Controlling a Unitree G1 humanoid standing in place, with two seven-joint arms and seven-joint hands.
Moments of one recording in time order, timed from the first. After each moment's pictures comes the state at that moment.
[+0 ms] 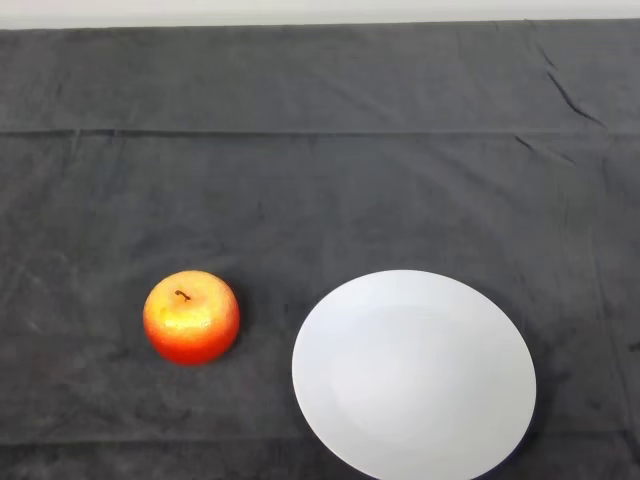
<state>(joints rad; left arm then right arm) 0.08 0.41 0.75 0.71 -0.33 -0.50 0.49 -0.86 -0.56 -0.85 1.25 0.79 0.42 0.39</state>
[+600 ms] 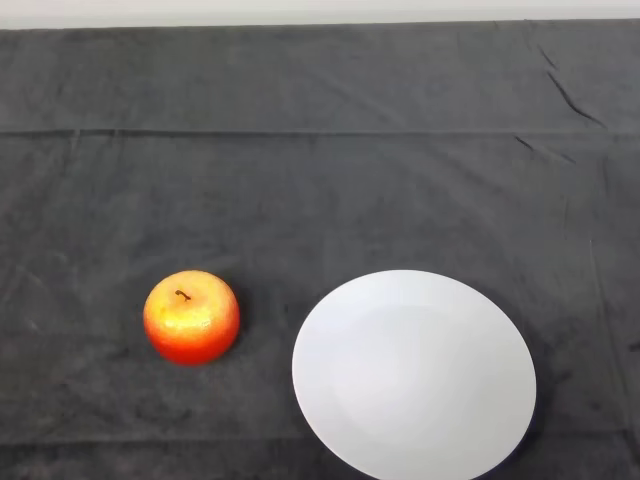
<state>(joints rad) 0.09 0.41 0.72 0.67 -0.33 -0.45 0.53 -0.86 -0.56 -0.85 1.25 0.79 0.42 0.39</state>
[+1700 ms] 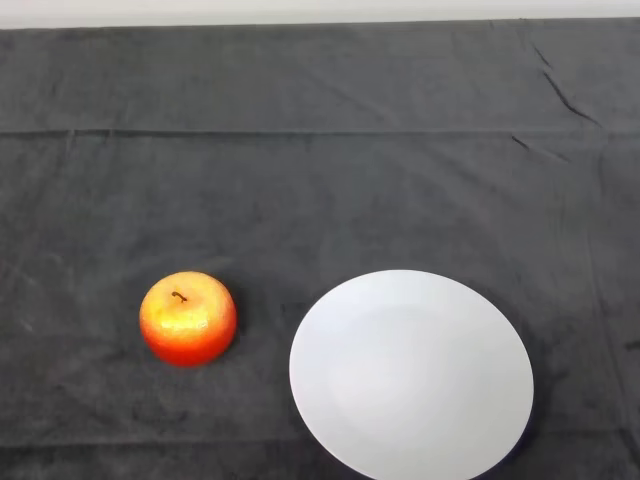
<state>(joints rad) 0.17 0.41 0.56 0.26 -0.18 -0.27 0.64 -0.86 -0.56 -0.85 1.25 0.79 0.42 0.39</state>
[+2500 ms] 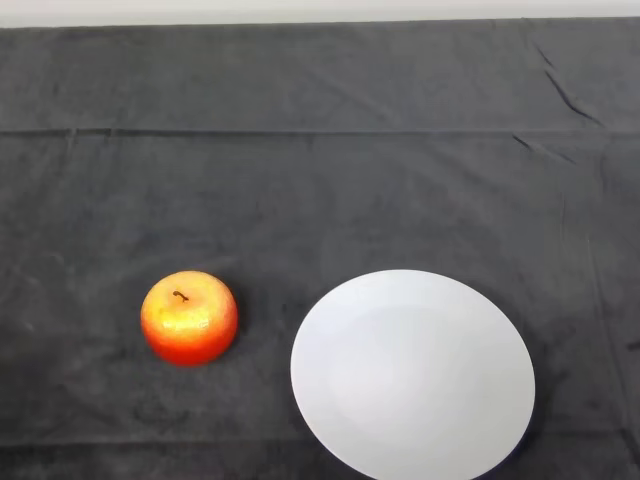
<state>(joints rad) 0.17 0.41 0.40 -0.03 -0.09 -0.05 0.64 -0.86 -0.56 -0.85 1.25 0.79 0.42 0.39</state>
